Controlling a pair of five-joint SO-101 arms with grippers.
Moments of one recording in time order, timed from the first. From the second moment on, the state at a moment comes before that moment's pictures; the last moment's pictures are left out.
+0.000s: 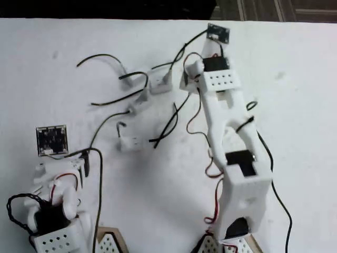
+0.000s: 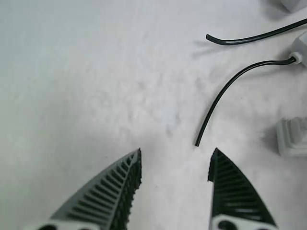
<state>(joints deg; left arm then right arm) -24.1 -97.4 84.1 67.9 -11.0 -13.3 19.7 -20.8 77.2 -21.3</state>
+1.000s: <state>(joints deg) -24.1 -97.7 85.0 67.9 -11.0 -10.3 -9.0 -5.0 85.4 47.3</state>
